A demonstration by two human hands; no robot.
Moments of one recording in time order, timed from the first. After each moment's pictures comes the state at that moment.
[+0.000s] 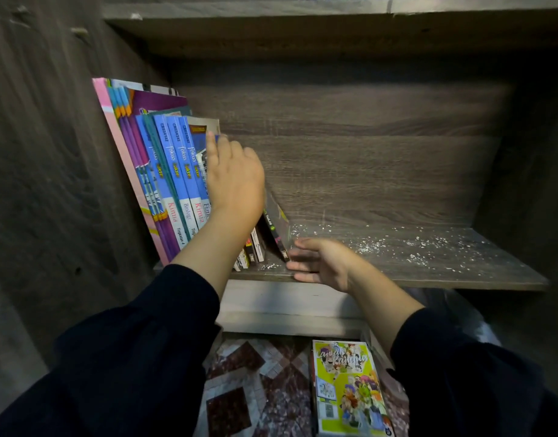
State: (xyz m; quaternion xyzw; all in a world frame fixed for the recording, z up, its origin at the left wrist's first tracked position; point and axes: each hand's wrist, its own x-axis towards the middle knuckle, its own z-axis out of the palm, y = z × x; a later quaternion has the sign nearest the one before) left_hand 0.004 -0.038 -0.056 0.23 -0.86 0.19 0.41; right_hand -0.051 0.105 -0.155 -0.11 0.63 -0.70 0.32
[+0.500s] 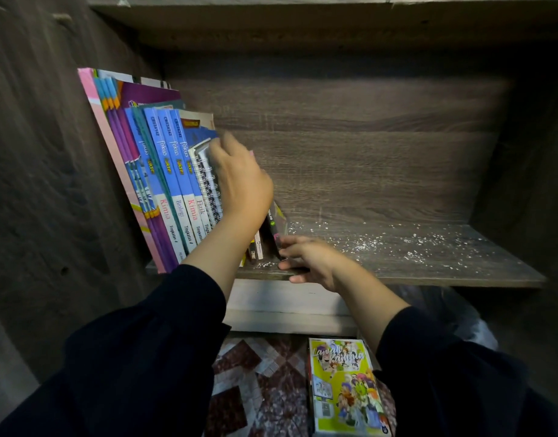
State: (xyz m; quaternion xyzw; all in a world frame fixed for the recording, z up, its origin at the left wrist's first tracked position) left_hand -0.008 -0.022 -0.063 0.19 -0.81 -0.28 0.48; right_hand -0.045 0.091 -0.155 -0.16 0.72 -0.62 0.28
